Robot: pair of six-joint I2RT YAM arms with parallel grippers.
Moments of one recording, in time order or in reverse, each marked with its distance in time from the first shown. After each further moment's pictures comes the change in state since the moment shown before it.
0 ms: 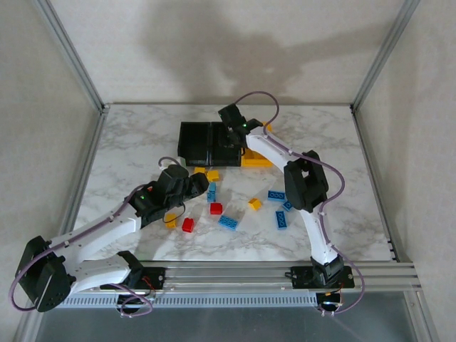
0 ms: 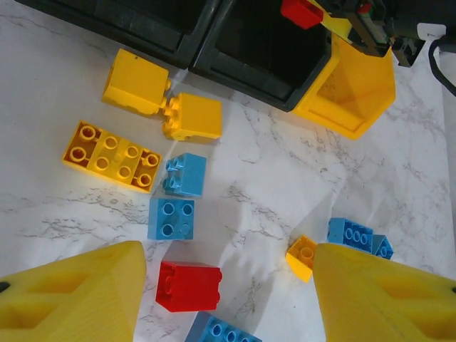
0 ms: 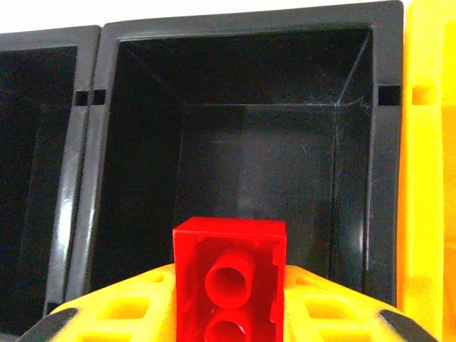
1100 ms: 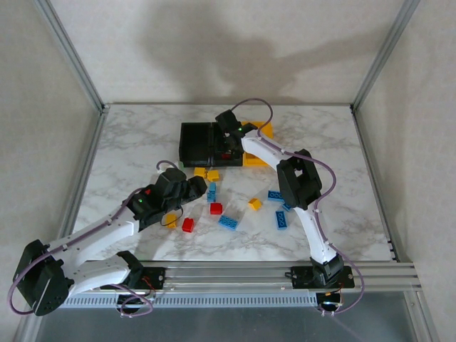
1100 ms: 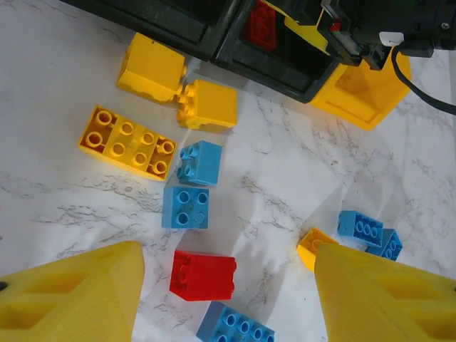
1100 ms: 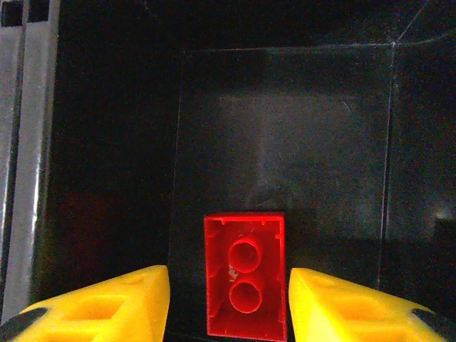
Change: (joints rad) left arm 0.006 -0.038 -0.049 0.002 0.011 -0.010; right arm 0.007 0.070 0.008 -0.005 -0.050 -0.002
